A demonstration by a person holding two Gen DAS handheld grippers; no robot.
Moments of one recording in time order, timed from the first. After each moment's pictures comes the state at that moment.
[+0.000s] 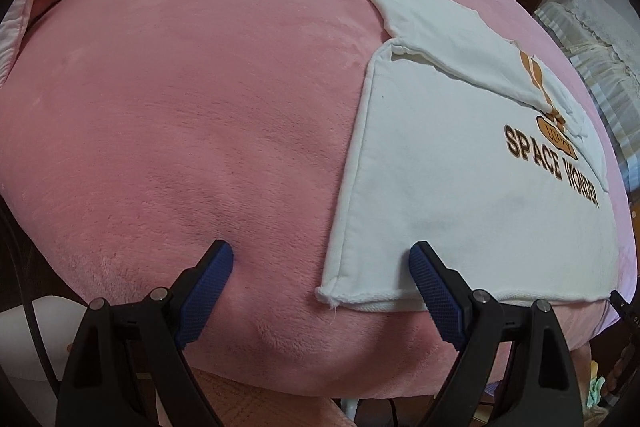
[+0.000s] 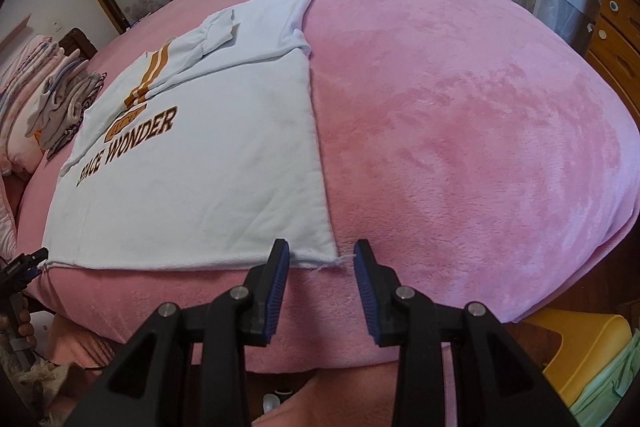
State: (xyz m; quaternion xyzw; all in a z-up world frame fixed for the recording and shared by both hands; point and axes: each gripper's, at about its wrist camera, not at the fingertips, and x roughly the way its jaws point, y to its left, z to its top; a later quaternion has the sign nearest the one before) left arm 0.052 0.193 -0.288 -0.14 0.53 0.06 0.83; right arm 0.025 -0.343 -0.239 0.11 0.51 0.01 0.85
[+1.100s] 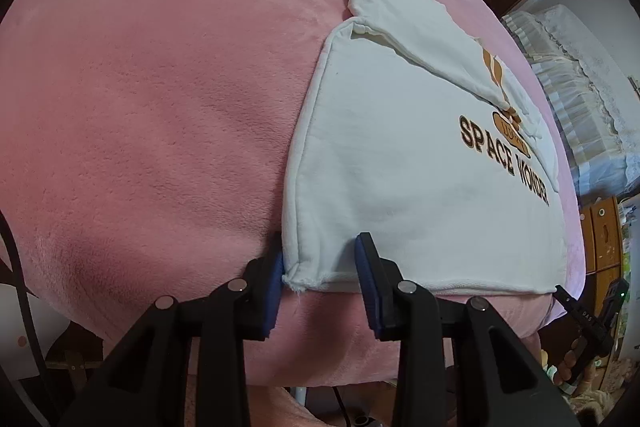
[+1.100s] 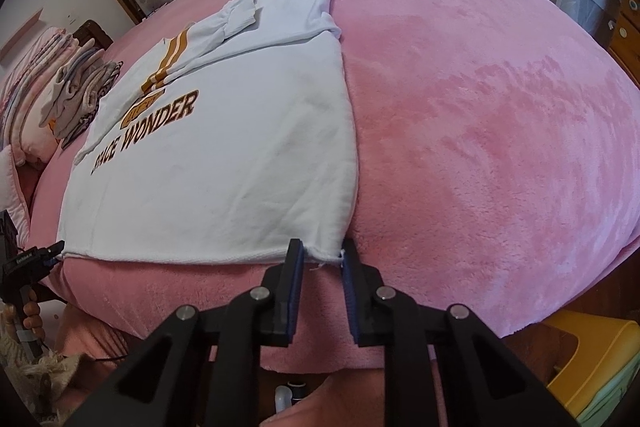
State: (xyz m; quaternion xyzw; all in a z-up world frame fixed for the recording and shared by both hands) left arm 0.058 0.188 -0.299 -0.23 0.54 -0.02 0.81; right arm 0.030 -0.334 -0.246 0.13 0.52 0.04 0.84
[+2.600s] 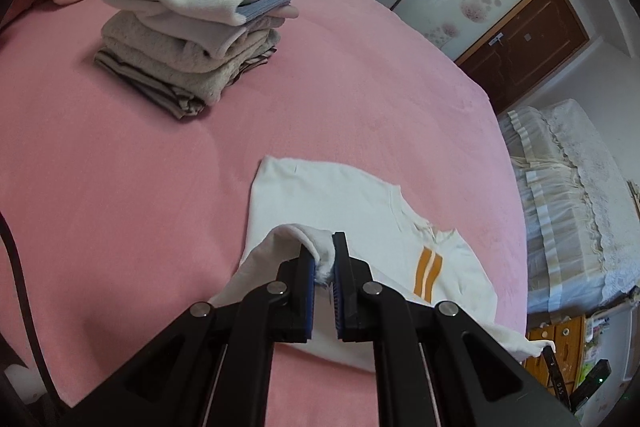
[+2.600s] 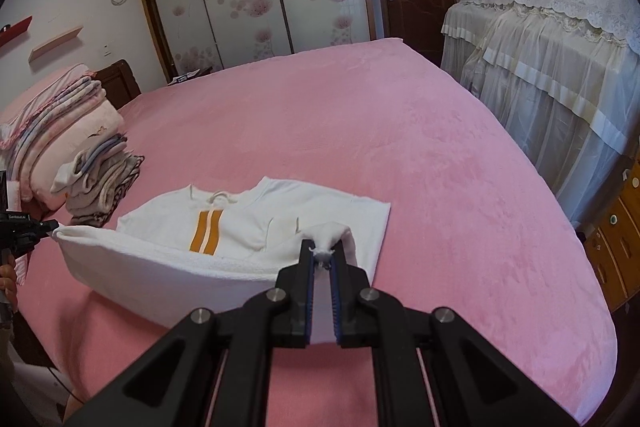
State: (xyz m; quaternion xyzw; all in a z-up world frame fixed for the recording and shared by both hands) left arm 0.255 0.194 -0.141 -0.31 0.45 0.05 0.84; right arm 0.205 -0.319 -0.091 0.06 0.37 0.05 0.93
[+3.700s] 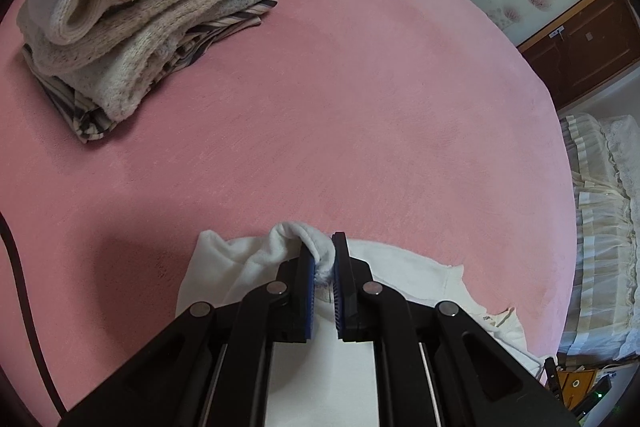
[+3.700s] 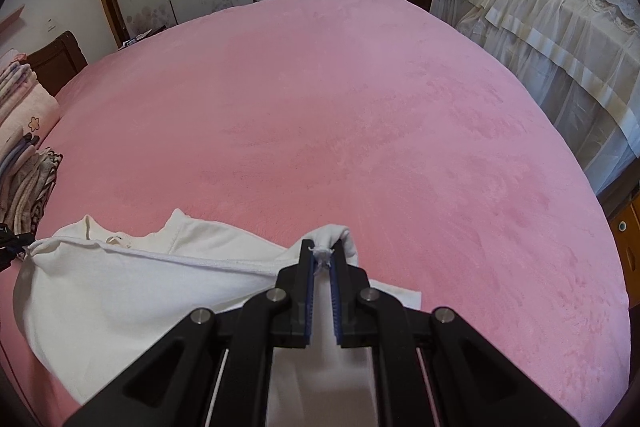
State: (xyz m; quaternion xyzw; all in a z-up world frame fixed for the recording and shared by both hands) left arm 0.420 0.180 -0.242 -0.32 0.51 0.12 0.79; right arm 0.388 -0.302 -0.180 0.04 0.44 0.00 0.89
